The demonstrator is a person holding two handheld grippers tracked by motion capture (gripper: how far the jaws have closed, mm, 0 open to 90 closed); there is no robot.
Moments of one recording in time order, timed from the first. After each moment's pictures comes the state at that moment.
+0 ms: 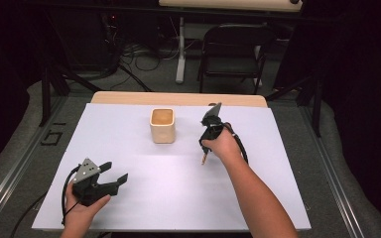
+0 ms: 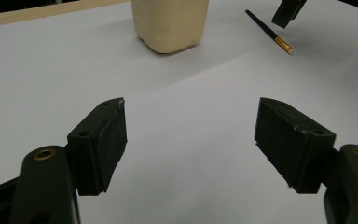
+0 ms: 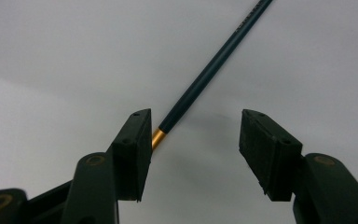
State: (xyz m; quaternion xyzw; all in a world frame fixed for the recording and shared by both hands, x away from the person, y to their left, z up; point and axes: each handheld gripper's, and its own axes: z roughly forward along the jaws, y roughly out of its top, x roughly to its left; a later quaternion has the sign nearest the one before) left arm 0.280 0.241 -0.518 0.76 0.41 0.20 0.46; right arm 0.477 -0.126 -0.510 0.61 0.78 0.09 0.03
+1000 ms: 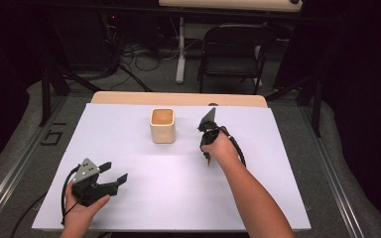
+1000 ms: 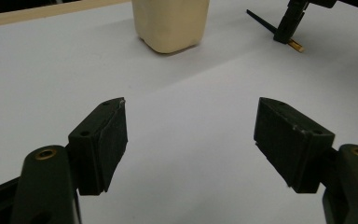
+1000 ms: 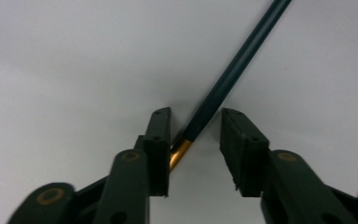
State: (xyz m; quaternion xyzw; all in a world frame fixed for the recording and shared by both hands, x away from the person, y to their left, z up) left arm 0.280 0.242 -0.519 0.76 0.41 0.20 0.46; right arm 0.477 -0.119 -0.528 0.59 0.81 0.02 0.02
